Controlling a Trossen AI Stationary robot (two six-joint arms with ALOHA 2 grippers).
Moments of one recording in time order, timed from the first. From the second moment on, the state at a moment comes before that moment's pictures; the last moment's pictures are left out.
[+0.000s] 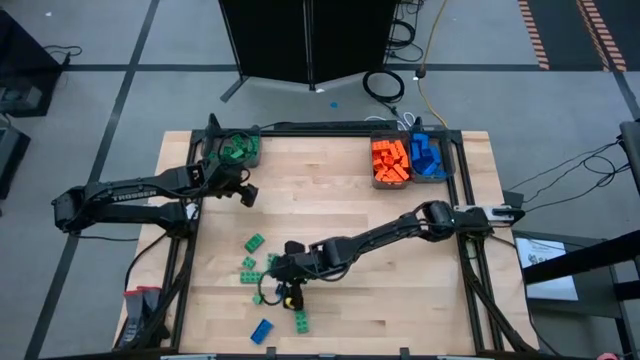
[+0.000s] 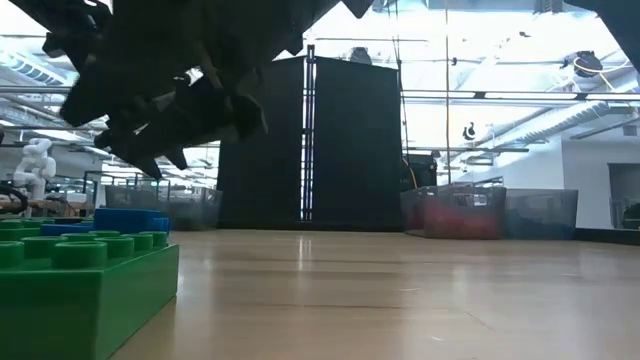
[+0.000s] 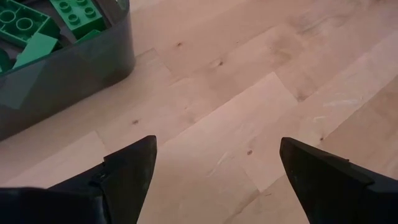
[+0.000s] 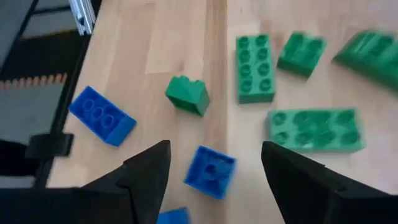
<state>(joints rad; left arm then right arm) 0.38 0.90 0.53 -0.57 -0.19 -0.54 0.28 2.33 1.91 -0.36 -0.01 0.37</state>
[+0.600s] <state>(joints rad) 0.38 0.90 0.53 -0.57 -0.18 -0.54 0.31 2.41 1.91 -0.27 0.08 0.49</state>
